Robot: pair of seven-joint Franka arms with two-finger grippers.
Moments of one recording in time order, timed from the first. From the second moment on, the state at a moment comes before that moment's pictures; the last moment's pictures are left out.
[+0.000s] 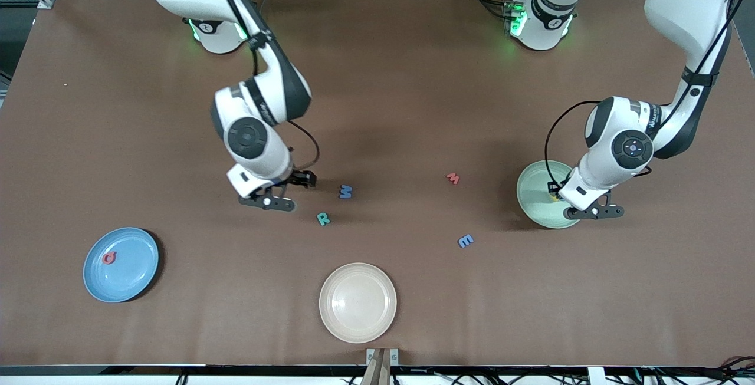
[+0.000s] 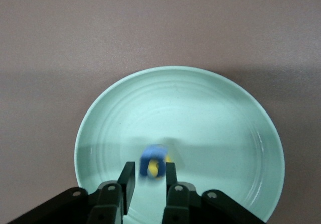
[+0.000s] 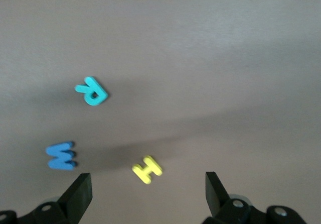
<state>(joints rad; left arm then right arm) 0.20 0.43 -0.32 -2.06 0.33 2.40 -0.34 0.69 0.54 -0.21 -1.68 0.12 2.12 0.61</state>
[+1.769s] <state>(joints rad) 0.12 0.48 -0.40 -1.91 0.33 2.41 -0.74 0.85 0.79 -0.21 -1.61 0.23 2.42 0.84</state>
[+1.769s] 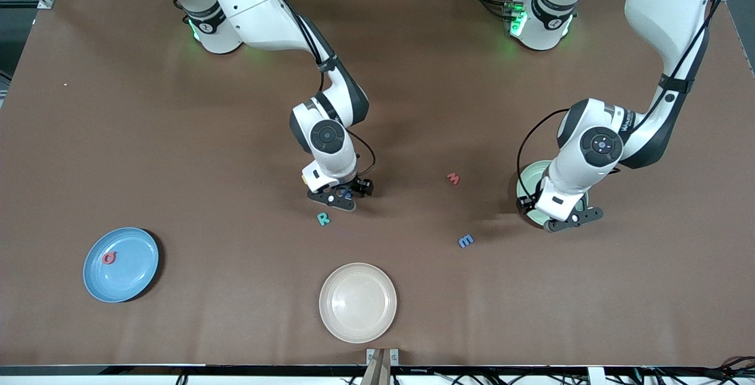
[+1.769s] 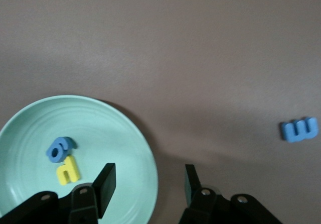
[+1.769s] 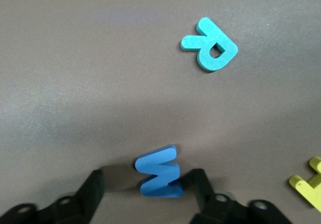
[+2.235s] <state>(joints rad) 0.08 0.52 -0.40 -1.83 0.33 2.40 -0.84 0.84 0.78 -0.23 -1.60 0.23 2.41 0.84</state>
